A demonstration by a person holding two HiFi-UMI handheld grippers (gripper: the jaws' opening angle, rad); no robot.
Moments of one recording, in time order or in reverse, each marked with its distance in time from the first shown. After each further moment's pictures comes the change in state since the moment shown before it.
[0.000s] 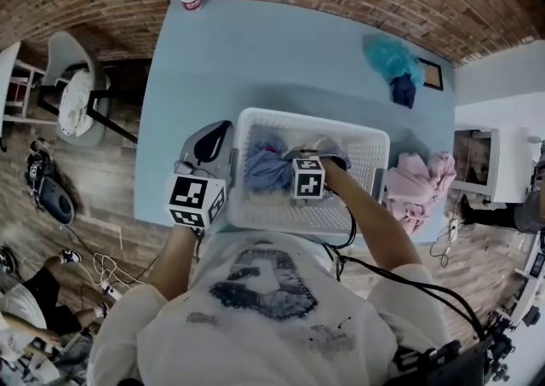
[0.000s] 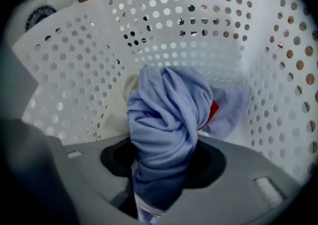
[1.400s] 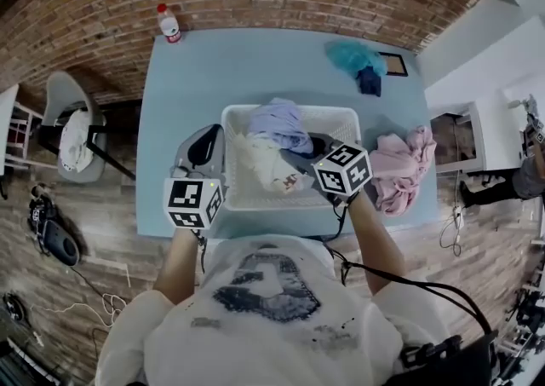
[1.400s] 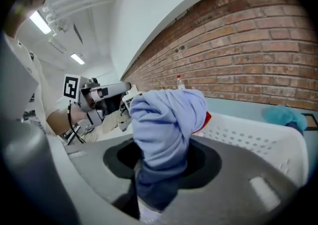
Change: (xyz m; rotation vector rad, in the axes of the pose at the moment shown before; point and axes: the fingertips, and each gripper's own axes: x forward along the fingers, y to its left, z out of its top) left arm -0.052 -0.047 0.041 0.074 -0.125 -0.019; right arm -0.219 -0.001 0.033 0.770 -0.814 -0.479
